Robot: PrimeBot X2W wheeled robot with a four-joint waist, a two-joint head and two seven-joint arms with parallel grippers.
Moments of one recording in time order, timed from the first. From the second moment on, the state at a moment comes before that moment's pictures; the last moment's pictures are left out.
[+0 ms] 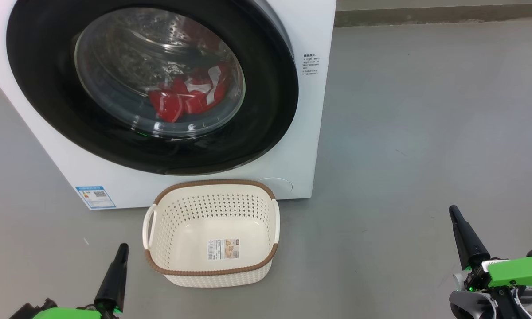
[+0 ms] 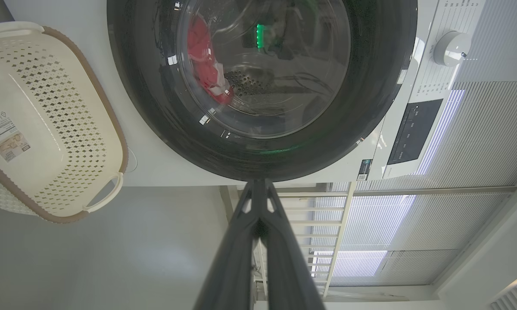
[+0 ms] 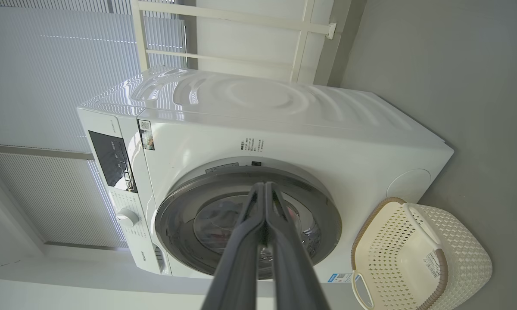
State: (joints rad) left arm -0.07 0.04 0.08 0.27 -1.62 -0.12 0.11; right arm -0.06 -0.04 -0.13 0.27 1.62 0.13 0.11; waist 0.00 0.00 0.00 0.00
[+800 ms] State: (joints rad) left arm -0.02 0.02 0.04 0.35 -1.62 -0.12 0.10; right arm 0.00 -0.01 -0.10 0.36 1.62 0.13 0.09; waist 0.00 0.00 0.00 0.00
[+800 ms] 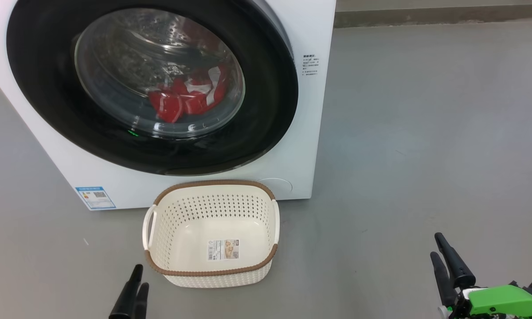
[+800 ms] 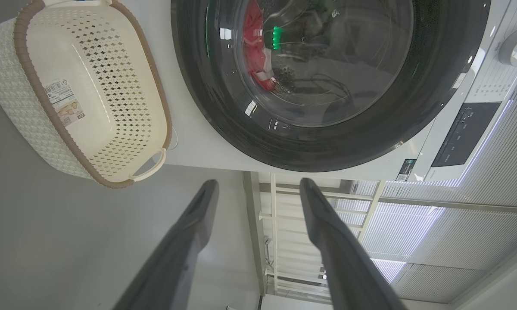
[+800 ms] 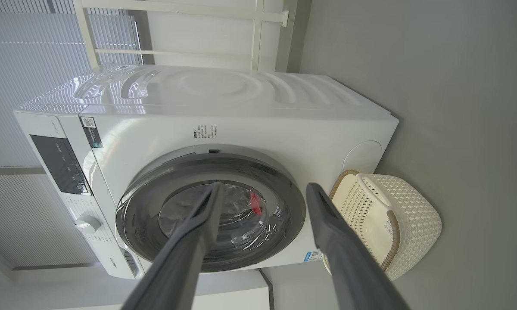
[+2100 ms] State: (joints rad) left arm -0.13 0.02 -0.06 0.39 -1.38 -0.12 -0.02; right arm -0.12 -0.02 0.02 0.41 1.50 0.13 -0.02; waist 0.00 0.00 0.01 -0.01
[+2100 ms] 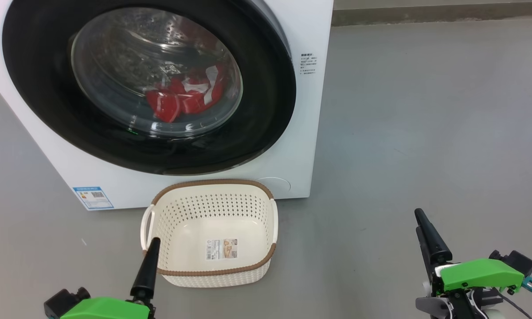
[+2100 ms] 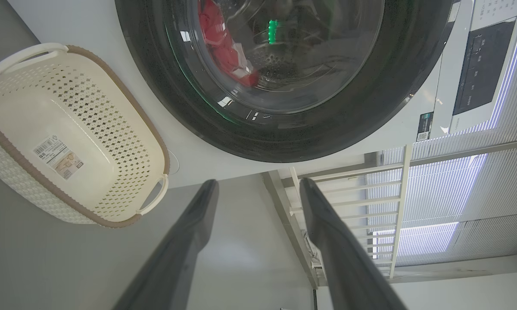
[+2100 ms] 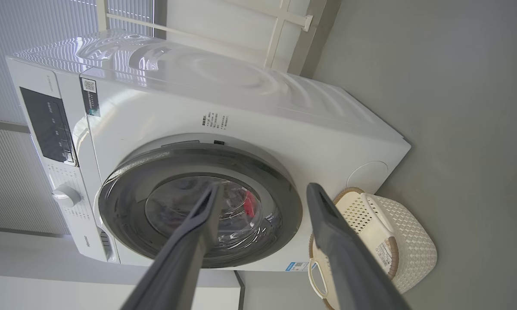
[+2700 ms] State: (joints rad) left arm -0.17 0.02 -0.08 0.36 -1.14 -0.09 -0.07; right arm -0.17 -0.03 0.04 0.44 1.28 0.13 -0.08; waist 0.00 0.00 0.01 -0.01
